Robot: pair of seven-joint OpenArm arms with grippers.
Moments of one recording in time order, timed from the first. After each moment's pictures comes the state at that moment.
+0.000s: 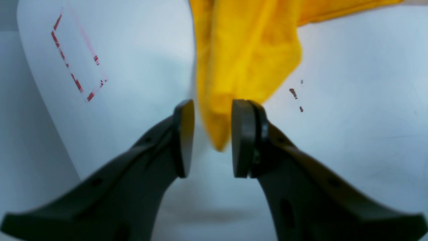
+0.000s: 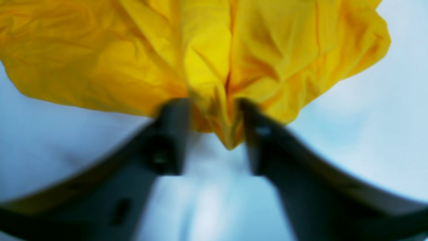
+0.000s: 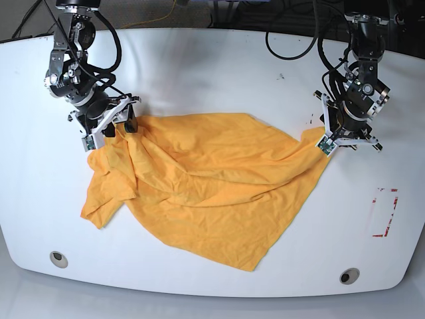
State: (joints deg) left arm 8.3 -17.8 -4.2 110.9 8.6 -35.0 54.7; right arm -13.5 16.9 14.6 105.3 32.1 20.4 -53.5
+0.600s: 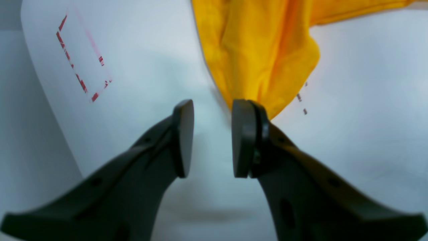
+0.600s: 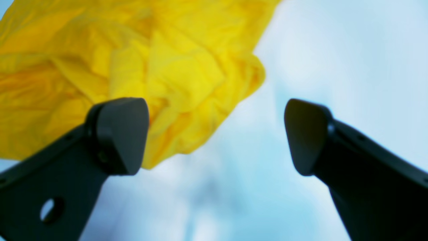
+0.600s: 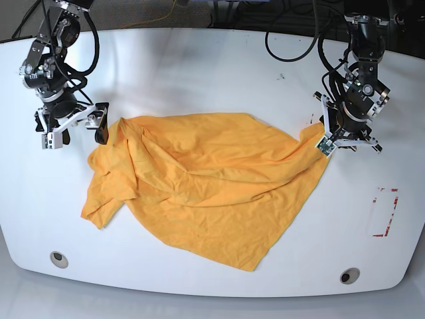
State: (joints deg) left arm 8.1 -17.7 -4.2 110.9 8.5 -35.0 54.5; right arm -14.1 14.6 29.9 105.9 32.2 24.5 -50.0
